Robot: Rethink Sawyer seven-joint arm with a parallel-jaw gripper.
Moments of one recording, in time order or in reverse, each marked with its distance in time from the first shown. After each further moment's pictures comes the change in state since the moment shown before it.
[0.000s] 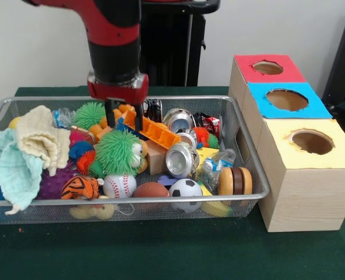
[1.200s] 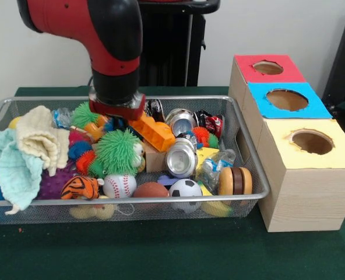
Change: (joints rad) arm 0.072 0.089 -0.112 -0.092 -0.025 0.084 0.000
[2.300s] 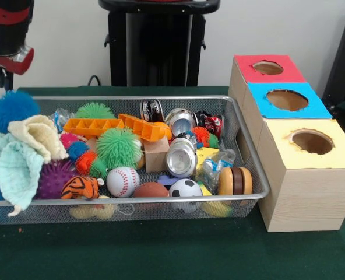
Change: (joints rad) arm -0.153 -0.101 -0.082 -0.196 -0.308 0.259 -0.001
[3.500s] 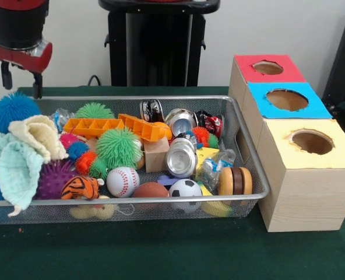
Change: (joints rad) arm 0.000 -0.082 0.126 0.011 0.076 0.033 0.000
